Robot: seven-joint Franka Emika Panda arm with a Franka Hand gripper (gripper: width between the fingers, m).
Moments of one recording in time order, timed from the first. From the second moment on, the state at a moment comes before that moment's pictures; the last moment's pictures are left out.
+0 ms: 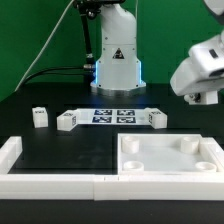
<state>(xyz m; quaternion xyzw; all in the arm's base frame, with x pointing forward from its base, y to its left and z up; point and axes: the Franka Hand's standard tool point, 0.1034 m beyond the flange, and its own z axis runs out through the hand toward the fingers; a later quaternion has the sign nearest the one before) 0.375 0.177 0.068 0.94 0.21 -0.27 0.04</state>
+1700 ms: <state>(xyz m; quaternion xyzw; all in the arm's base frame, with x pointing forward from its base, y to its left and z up) 0.572 0.098 0.125 0.98 0.18 0.11 -0.05</state>
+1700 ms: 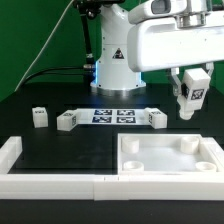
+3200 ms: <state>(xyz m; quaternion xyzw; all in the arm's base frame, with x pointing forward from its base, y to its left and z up) 0.622 0.109 0.106 0.96 0.14 0.24 -0.05</state>
